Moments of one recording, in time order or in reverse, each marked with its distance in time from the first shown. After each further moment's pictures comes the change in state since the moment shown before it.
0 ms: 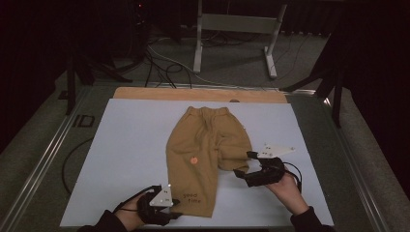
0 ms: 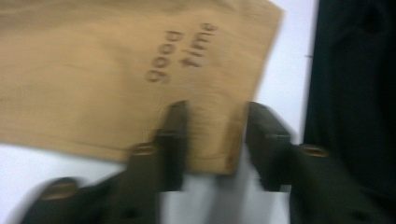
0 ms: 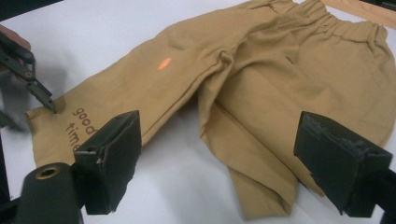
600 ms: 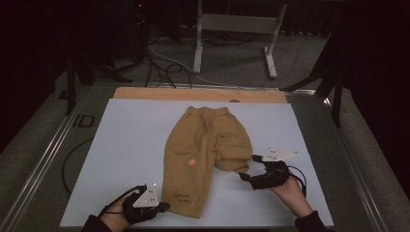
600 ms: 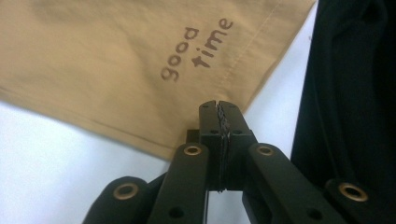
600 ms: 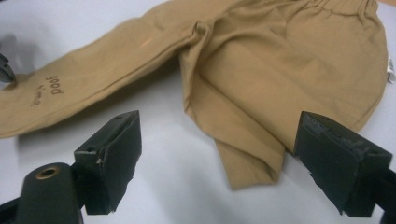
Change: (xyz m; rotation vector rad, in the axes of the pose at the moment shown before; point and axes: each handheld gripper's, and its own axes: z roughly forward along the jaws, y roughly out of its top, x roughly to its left) left arm -0.001 -0.021 -0.026 -0.025 0.035 -0.035; right arm -0.009 -0.022 -0.003 0.020 -0.014 0.018
